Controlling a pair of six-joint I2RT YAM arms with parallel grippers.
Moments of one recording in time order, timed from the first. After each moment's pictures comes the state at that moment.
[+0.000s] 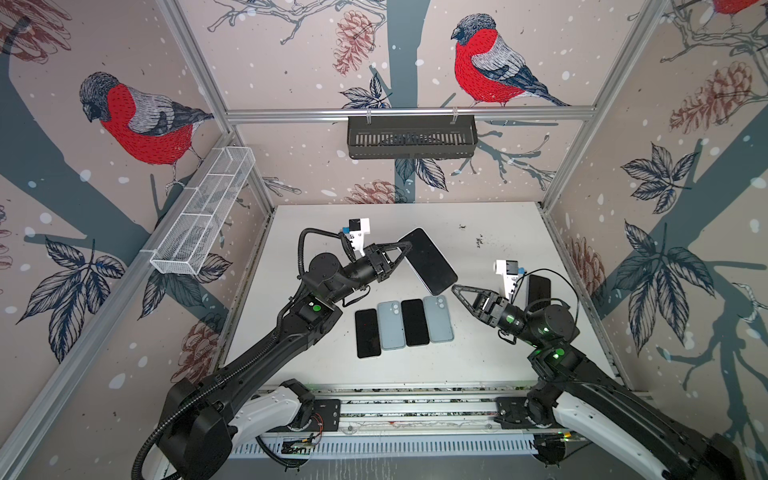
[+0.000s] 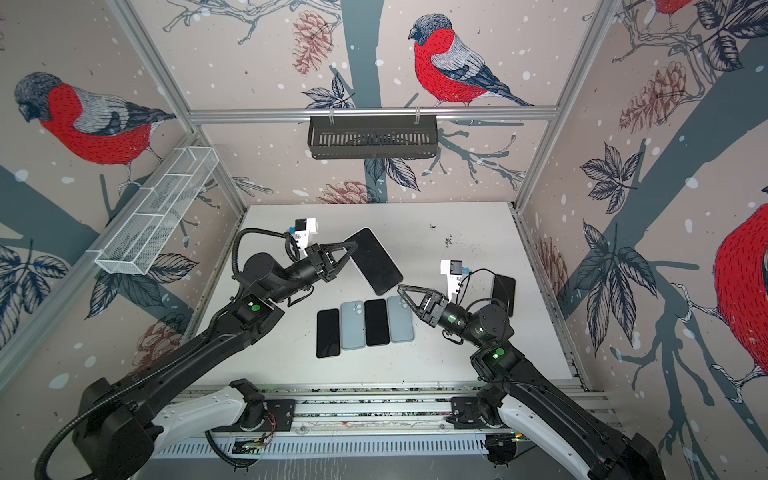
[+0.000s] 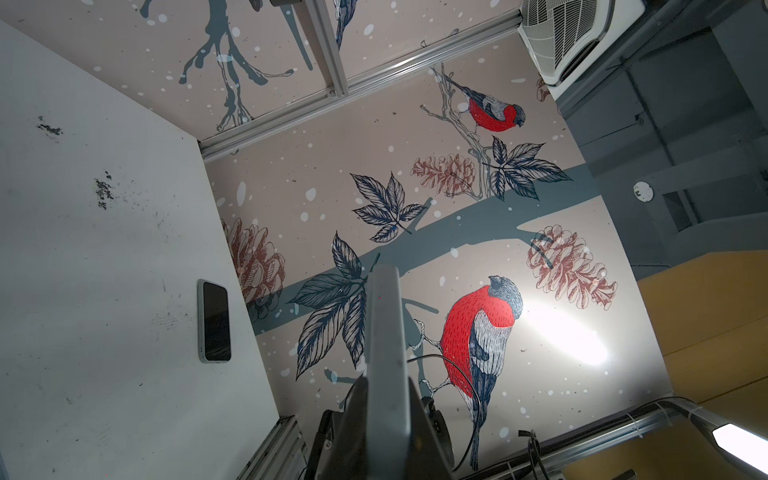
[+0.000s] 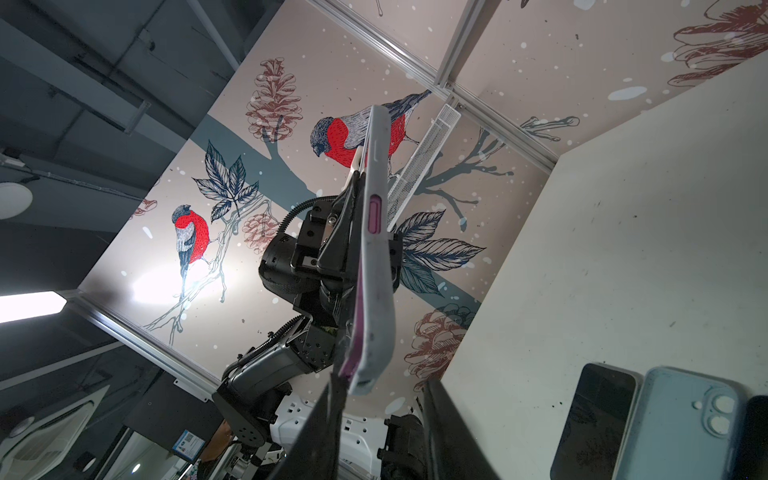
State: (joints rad) left arm -0.61 1.09 0.78 0.51 0.47 -1.31; right arm 0.66 0.67 0.35 0.59 -0.48 1.12
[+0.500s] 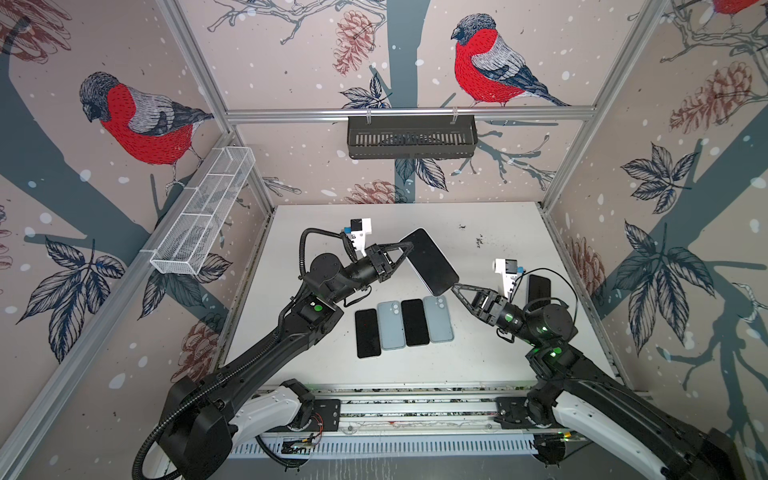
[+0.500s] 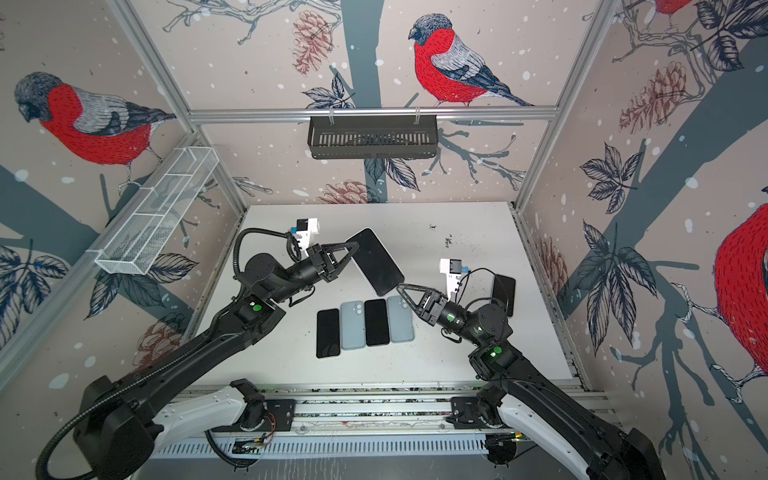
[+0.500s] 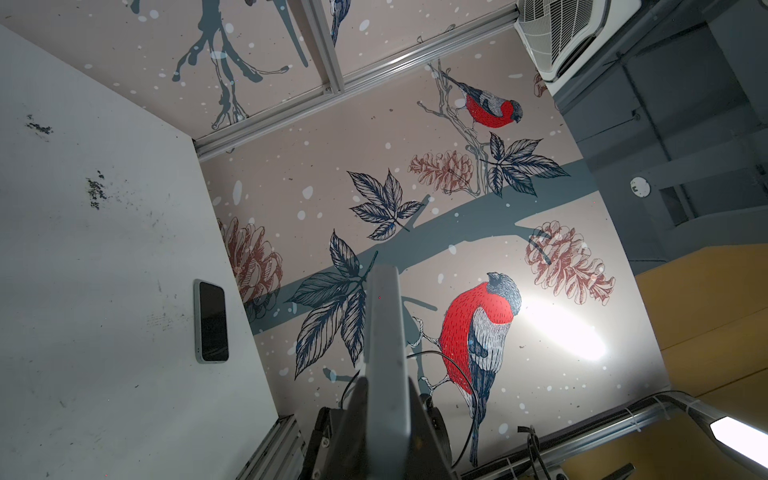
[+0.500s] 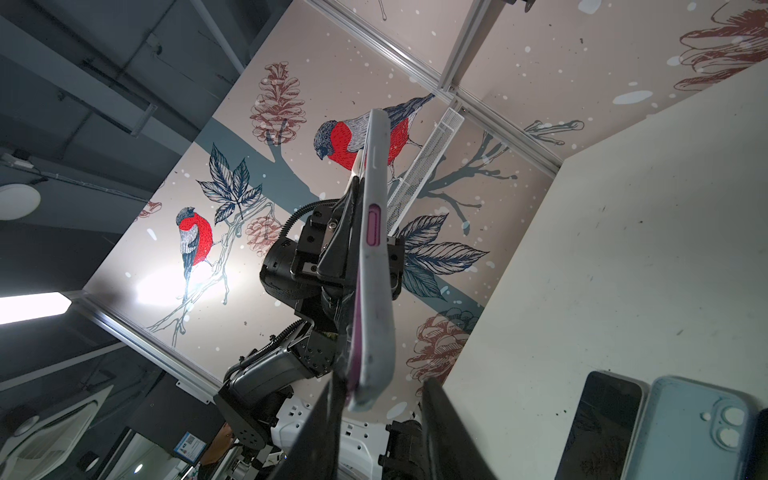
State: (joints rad) left arm -0.62 1.09 0.78 0.53 0.47 -1.30; right arm 0.65 0.69 0.35 0.64 -0.48 1.13
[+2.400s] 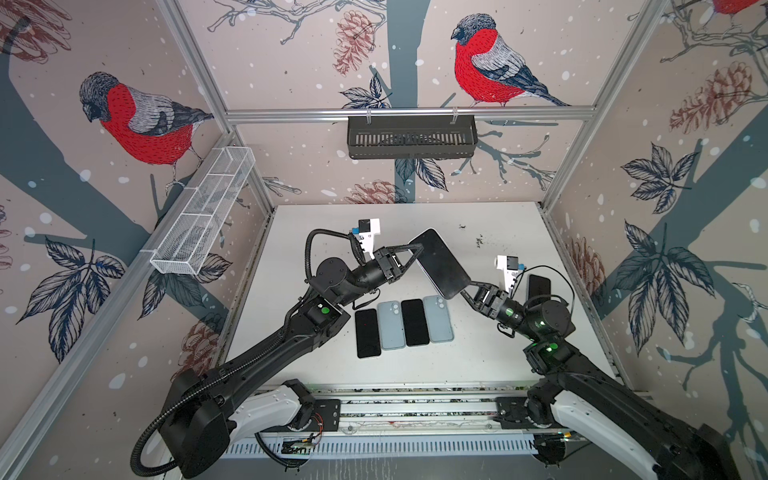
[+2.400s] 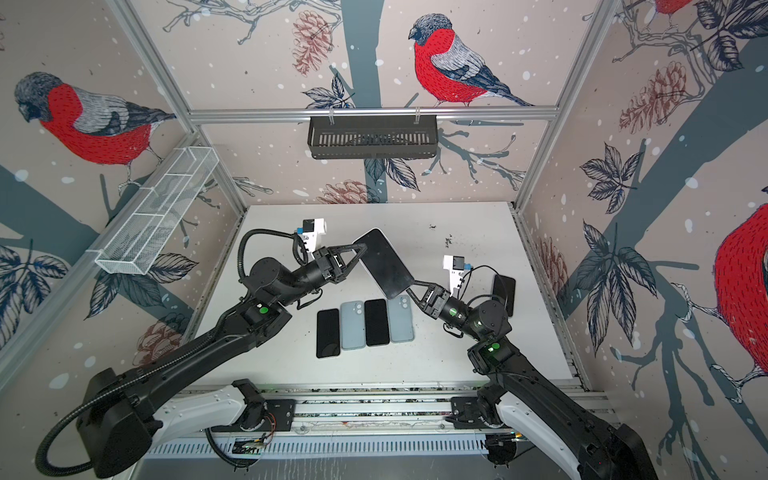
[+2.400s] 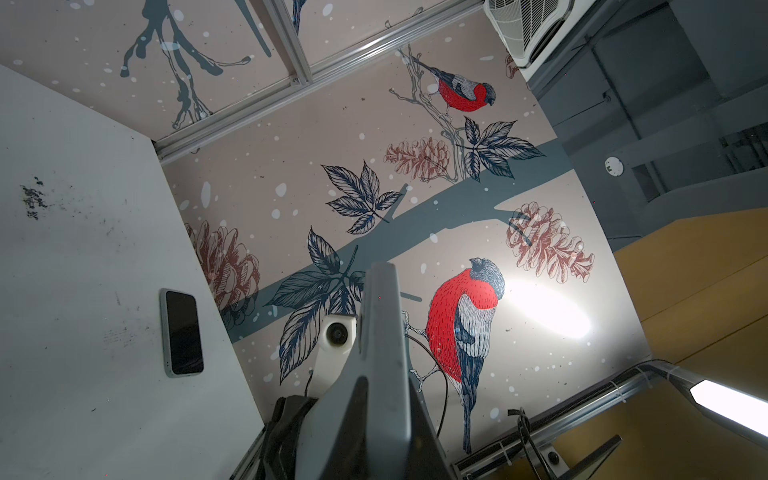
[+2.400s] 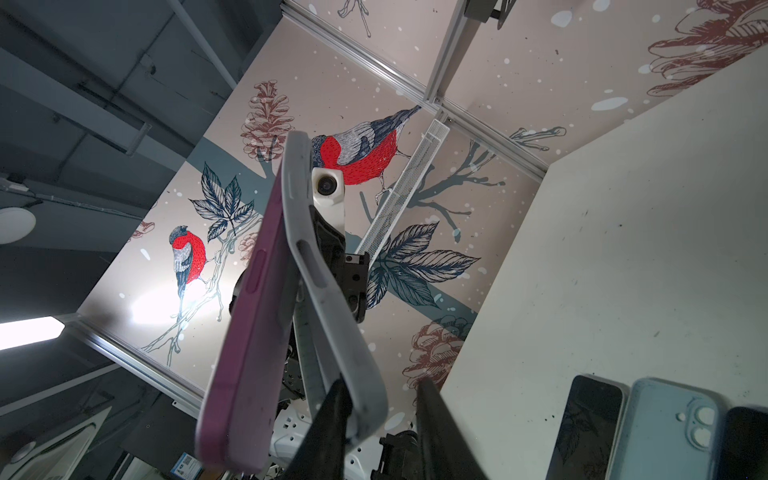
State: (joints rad) left arm -0.71 1.11 0.79 0.60 0.43 -1.27; right arm 0.55 0.75 0.33 0.72 -0.55 1.18
